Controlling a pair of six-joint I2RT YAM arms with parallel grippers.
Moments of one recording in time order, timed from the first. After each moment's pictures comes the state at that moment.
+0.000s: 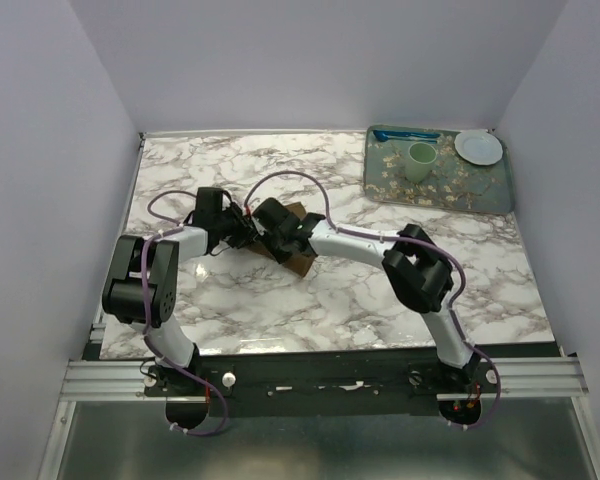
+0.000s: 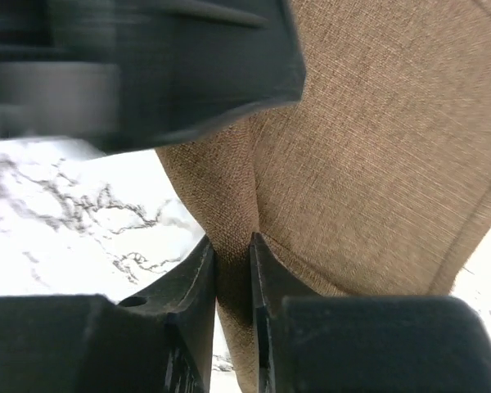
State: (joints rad) left arm -0.15 1.71 0.82 0.10 0.37 -0.89; right arm 0.97 2.17 1.66 -0.43 0.16 0.05
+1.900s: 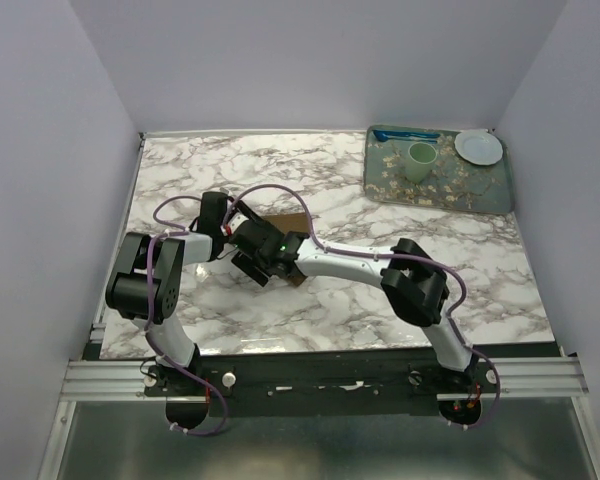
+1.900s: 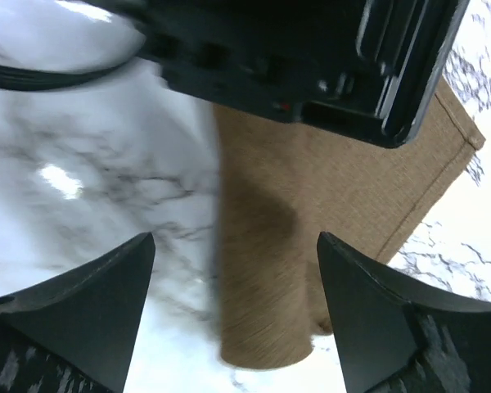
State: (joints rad) left arm -0.18 1.73 0.76 0.26 0.40 -0.98; right arm 1.11 2.13 1.70 -0.51 0.38 0.02
